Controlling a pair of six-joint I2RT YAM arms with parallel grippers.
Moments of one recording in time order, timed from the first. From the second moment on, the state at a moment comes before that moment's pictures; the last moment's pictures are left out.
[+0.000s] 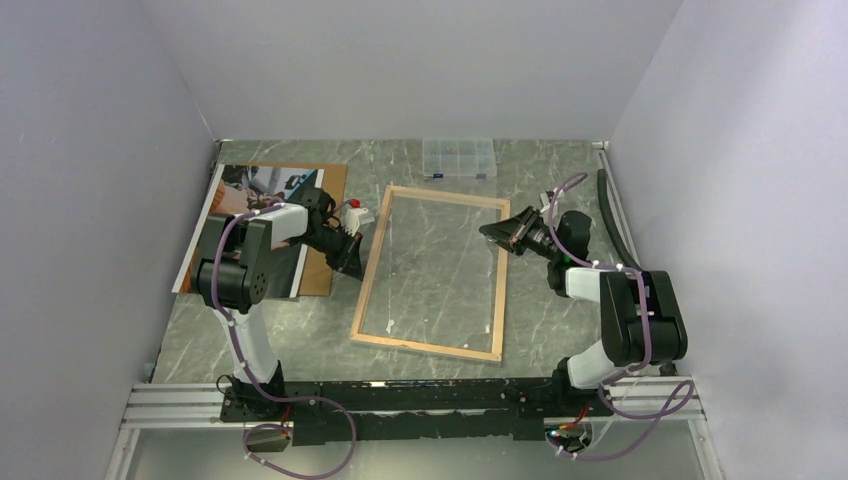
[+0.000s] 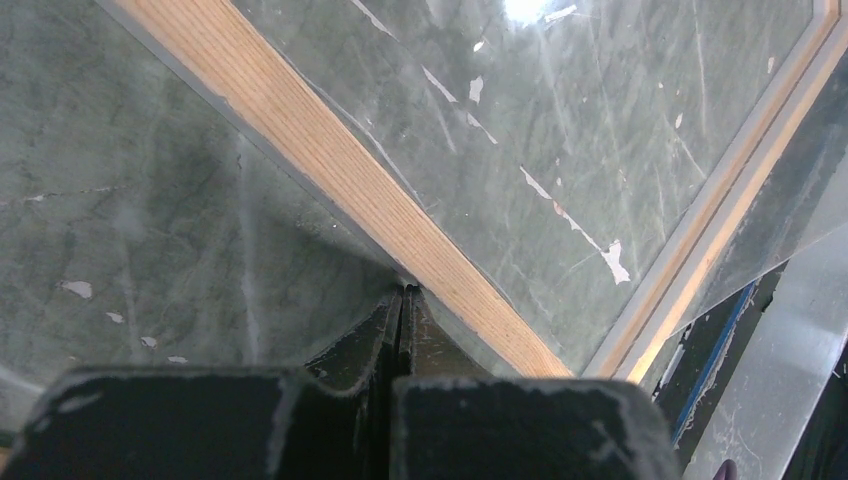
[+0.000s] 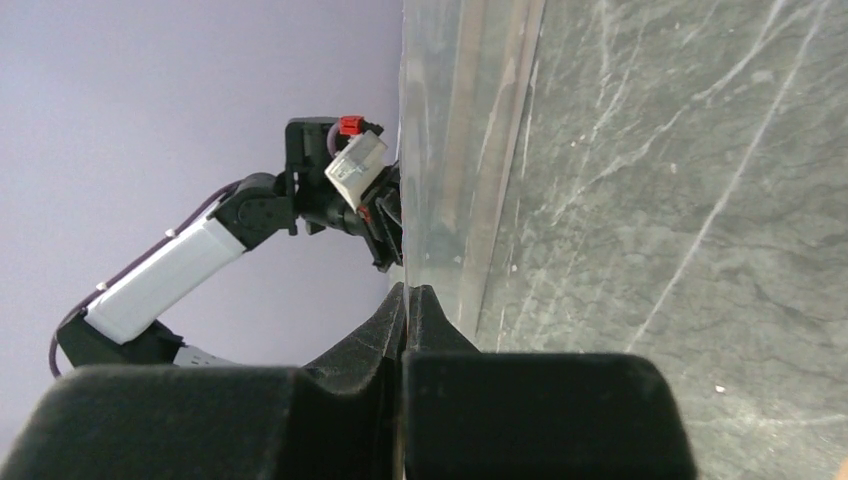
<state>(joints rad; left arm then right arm) -0.20 1.92 1.14 -0.63 0.79 0.49 0.03 1.52 0.50 0.82 -0.84 1.14</state>
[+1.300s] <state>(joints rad) -0.20 1.92 1.14 -0.63 0.79 0.49 0.21 1.39 0.51 0.87 -0.70 1.24</state>
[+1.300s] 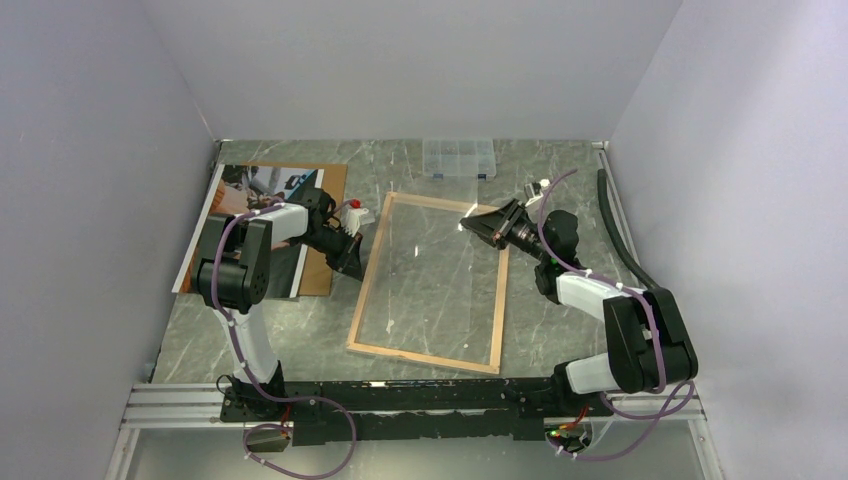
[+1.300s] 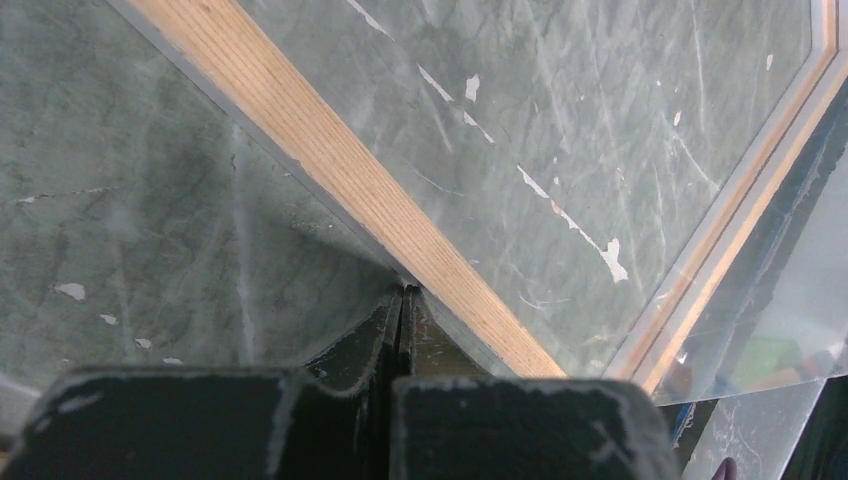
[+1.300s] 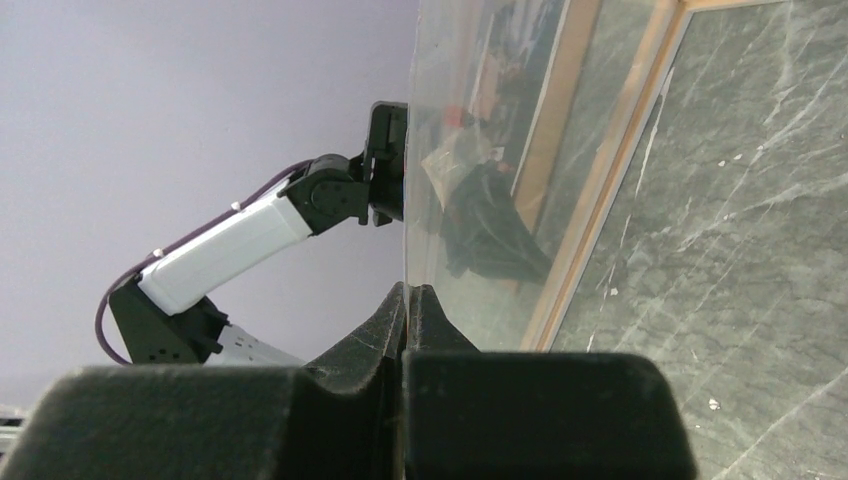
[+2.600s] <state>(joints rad) -0.19 1.92 1.14 -0.64 0.79 0.49 0.15 1.28 0.48 0.46 -0.56 0.97</state>
